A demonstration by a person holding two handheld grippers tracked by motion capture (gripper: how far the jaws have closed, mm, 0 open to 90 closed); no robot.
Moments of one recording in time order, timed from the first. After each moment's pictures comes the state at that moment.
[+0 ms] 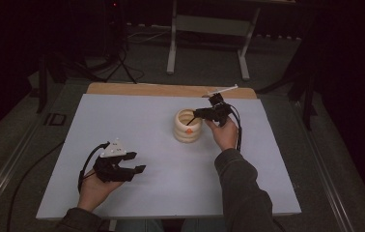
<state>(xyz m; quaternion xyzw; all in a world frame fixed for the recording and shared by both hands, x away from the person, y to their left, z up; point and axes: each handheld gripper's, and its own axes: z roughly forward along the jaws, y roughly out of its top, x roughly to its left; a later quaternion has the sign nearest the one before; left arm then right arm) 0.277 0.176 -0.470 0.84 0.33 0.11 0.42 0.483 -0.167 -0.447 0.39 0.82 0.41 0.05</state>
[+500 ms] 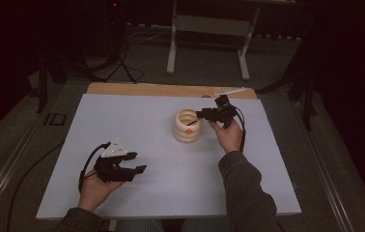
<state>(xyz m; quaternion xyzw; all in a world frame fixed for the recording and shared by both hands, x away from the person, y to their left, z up) 0.278 0.175 -0.470 0.84 0.33 0.11 0.42 0.476 -0.183 -0.447 0.40 0.81 0.43 0.05</state>
